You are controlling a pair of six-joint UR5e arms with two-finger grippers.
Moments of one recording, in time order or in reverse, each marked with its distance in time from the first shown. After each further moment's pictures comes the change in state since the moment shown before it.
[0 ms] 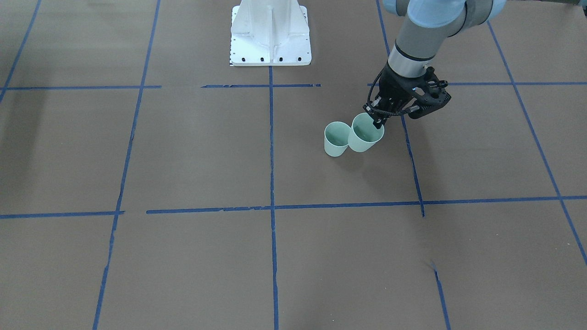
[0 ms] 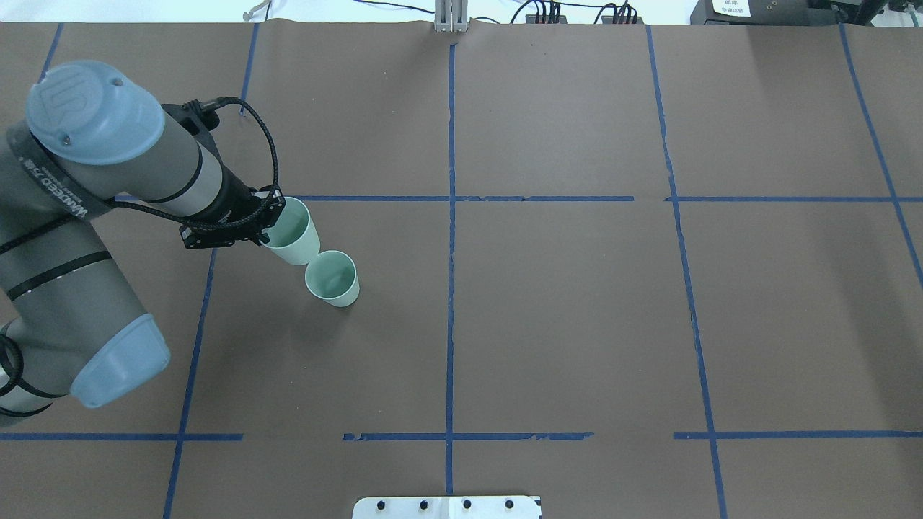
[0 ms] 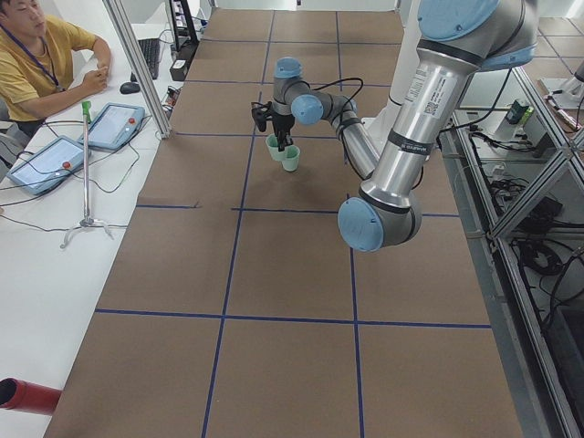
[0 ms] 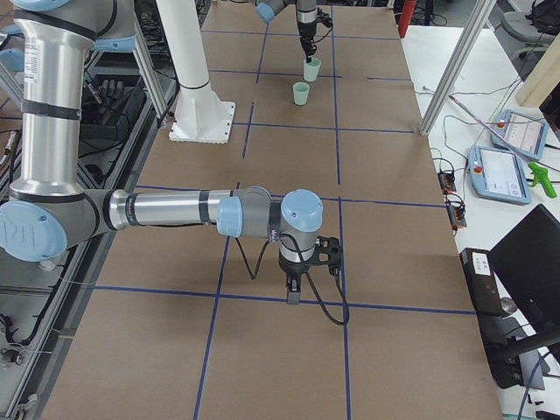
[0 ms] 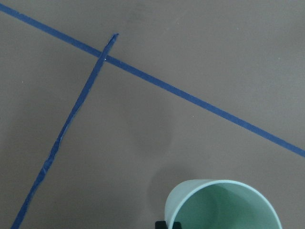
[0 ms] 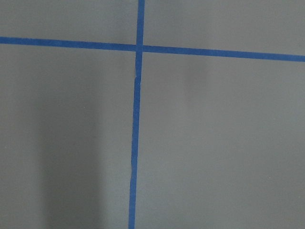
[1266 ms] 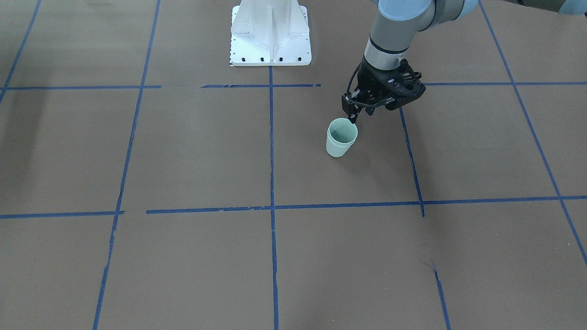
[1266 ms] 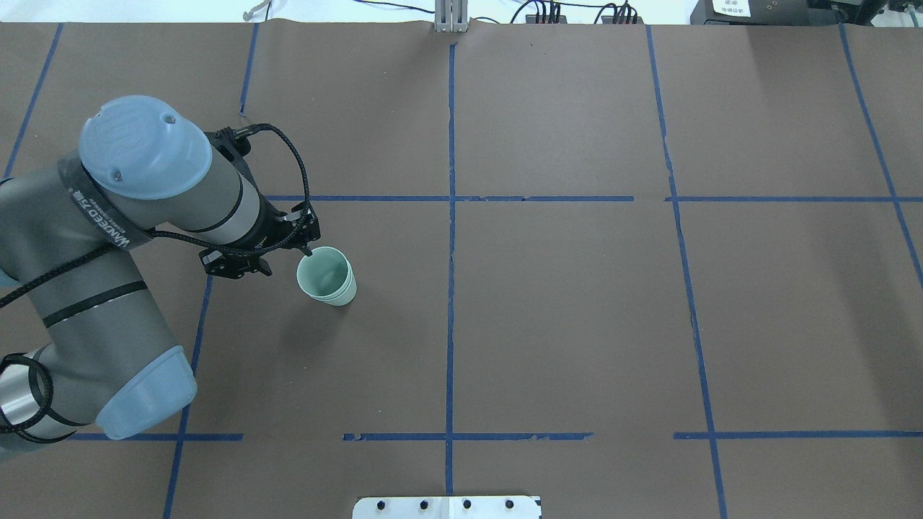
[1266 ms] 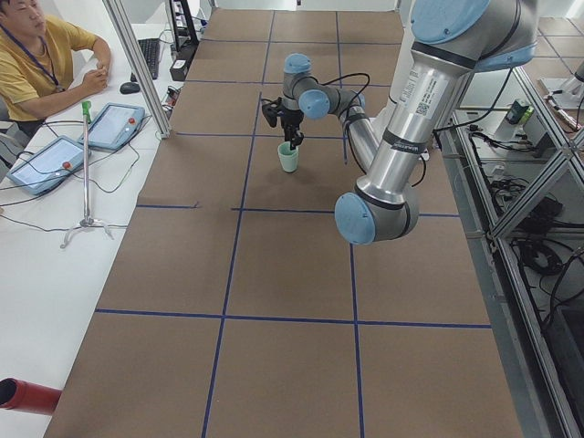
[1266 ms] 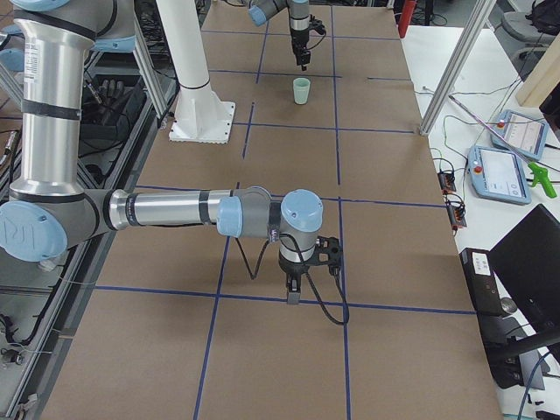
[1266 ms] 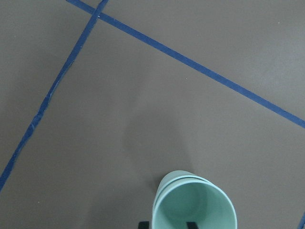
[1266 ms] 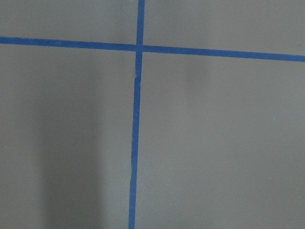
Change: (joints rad) left arm 0.065 -0.035 0.003 0.018 0.034 -0.071; right arm 0.000 0.000 0.000 0.000 0.000 0.000
